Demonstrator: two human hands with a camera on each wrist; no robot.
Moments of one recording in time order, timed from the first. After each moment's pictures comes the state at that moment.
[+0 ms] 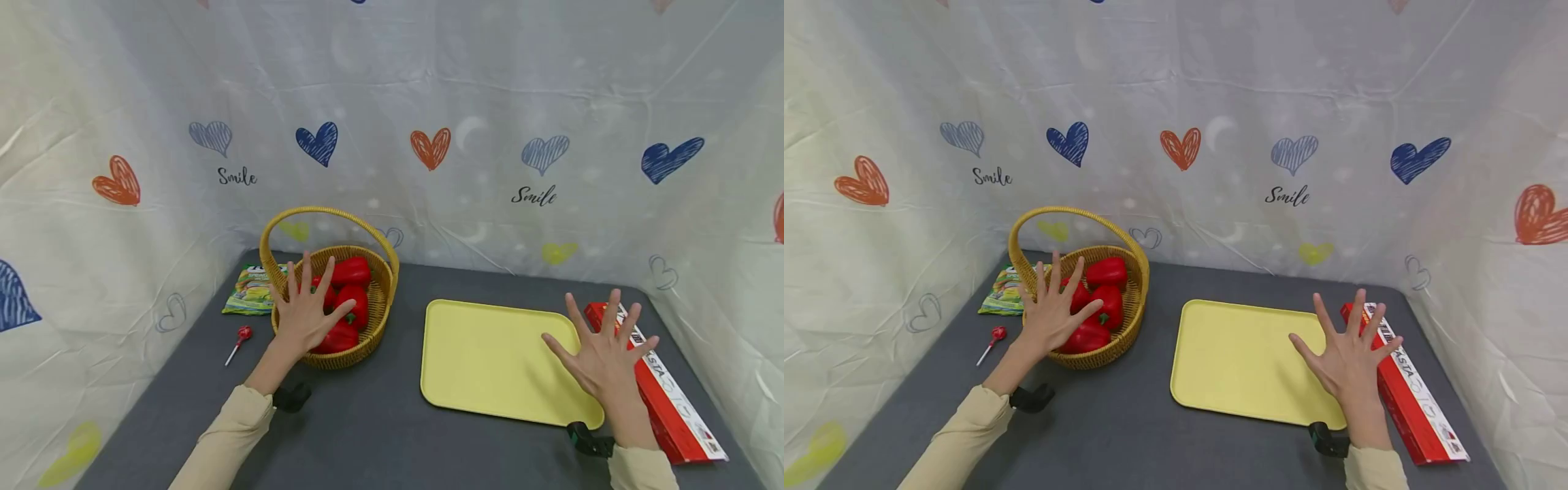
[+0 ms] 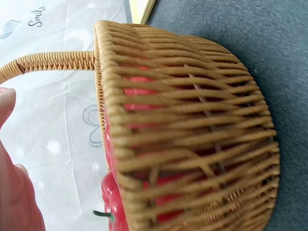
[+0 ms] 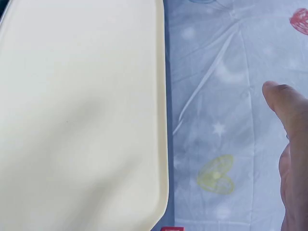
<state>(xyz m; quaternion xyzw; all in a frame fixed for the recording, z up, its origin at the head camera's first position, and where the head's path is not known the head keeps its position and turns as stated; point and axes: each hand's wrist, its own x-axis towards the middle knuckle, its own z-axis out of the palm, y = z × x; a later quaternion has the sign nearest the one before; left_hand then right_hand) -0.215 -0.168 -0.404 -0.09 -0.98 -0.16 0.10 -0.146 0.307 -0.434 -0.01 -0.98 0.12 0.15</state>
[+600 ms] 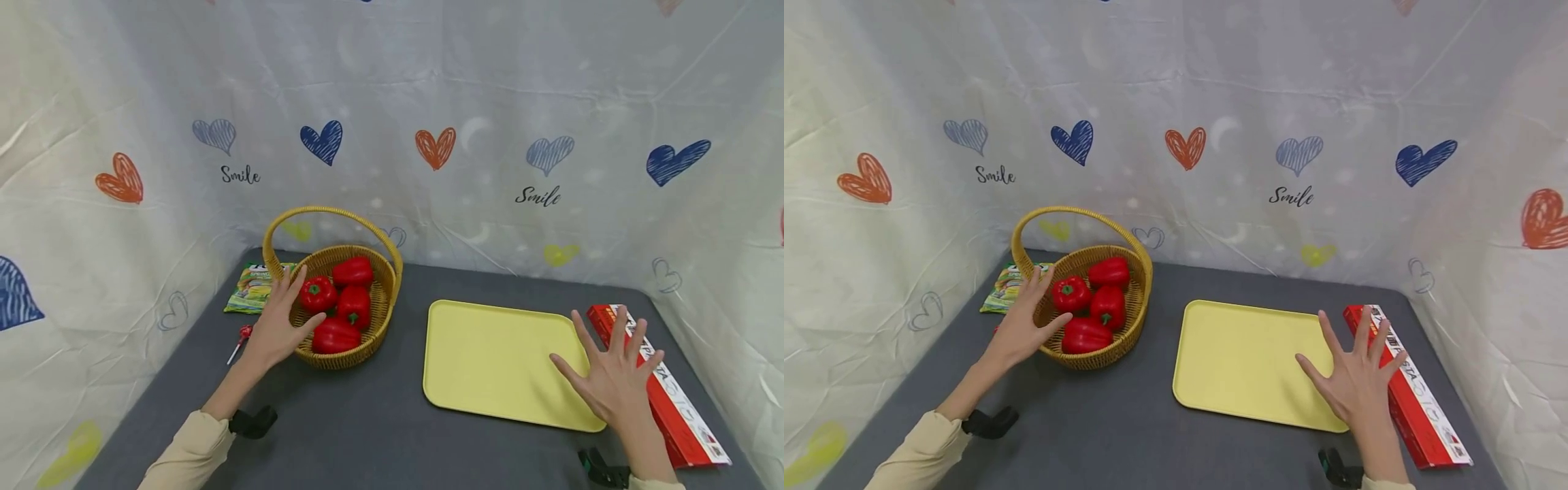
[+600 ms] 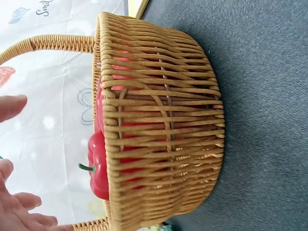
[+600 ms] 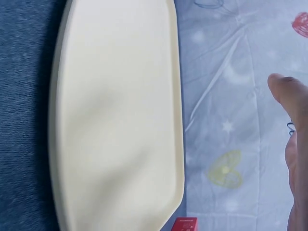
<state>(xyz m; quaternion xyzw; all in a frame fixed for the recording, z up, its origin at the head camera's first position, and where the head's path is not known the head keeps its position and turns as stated) -0.194 -0.217 -0.403 -0.12 -0.94 -0.29 0.09 -0.124 0.309 -0.443 0.00 -0.98 0.10 0.15</state>
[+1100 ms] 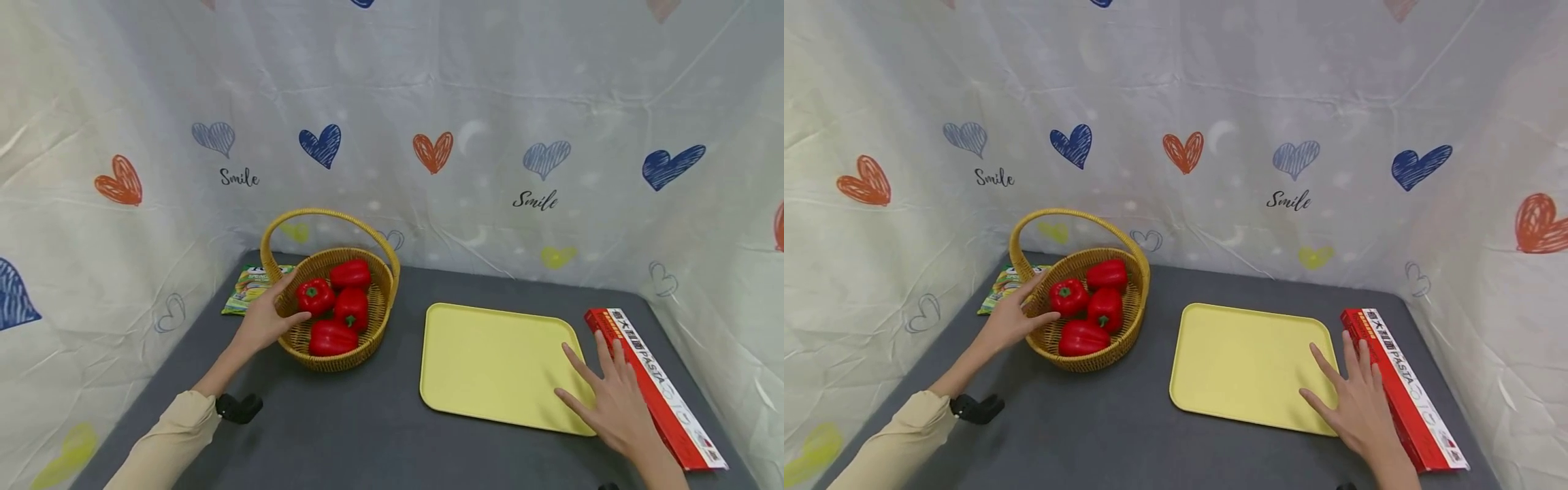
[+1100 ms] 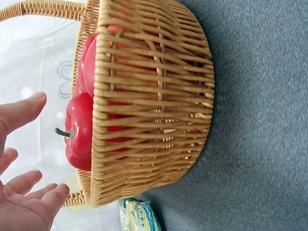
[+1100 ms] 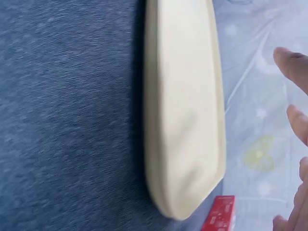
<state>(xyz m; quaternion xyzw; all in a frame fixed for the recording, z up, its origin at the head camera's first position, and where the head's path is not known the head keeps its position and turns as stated) -0.214 -0.240 -0.402 -0.12 -0.93 -0.33 0.07 -0.102 0.326 -0.464 0.10 -0.97 0.14 0.16</state>
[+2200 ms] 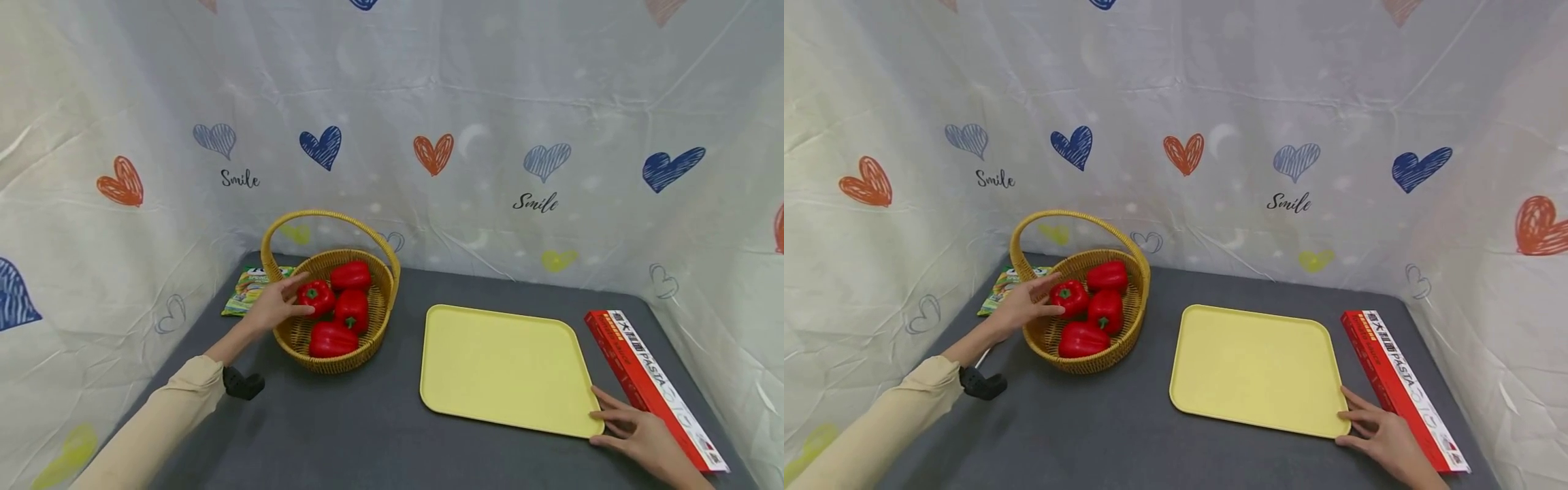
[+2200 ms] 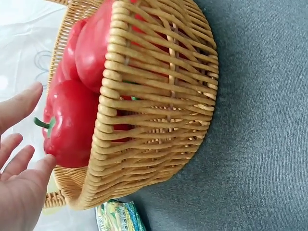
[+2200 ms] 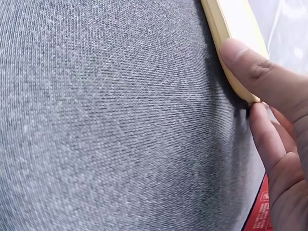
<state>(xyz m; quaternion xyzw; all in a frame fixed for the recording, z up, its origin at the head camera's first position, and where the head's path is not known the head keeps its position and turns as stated) -0.244 -0.238 -0.398 -0.13 -0.86 -0.49 -0.07 -0.078 0.377 -0.504 0.09 -0.92 0.37 0.07</state>
